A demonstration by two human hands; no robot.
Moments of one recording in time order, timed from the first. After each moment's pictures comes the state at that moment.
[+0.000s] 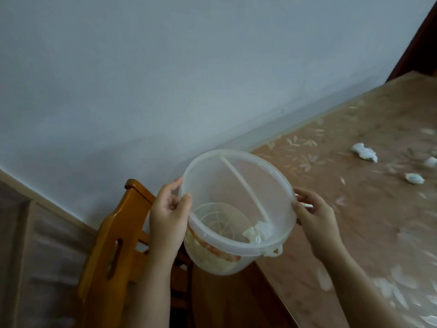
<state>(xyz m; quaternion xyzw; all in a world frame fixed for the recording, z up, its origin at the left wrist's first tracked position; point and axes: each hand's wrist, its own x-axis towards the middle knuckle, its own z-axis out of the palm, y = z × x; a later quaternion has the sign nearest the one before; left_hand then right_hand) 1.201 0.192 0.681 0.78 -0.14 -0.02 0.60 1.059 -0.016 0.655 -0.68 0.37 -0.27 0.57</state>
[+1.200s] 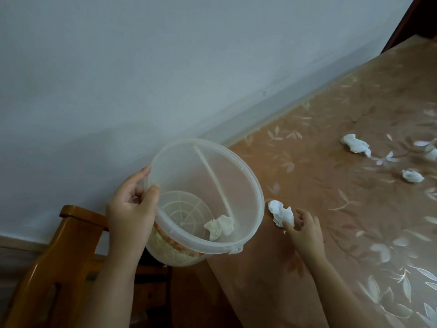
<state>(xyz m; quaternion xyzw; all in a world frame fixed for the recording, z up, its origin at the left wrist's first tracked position) 1.251 0.087 0.677 0.82 -0.18 0.03 0.54 1.065 -0.148 0.503 -0.72 0.51 -0.14 0.45</state>
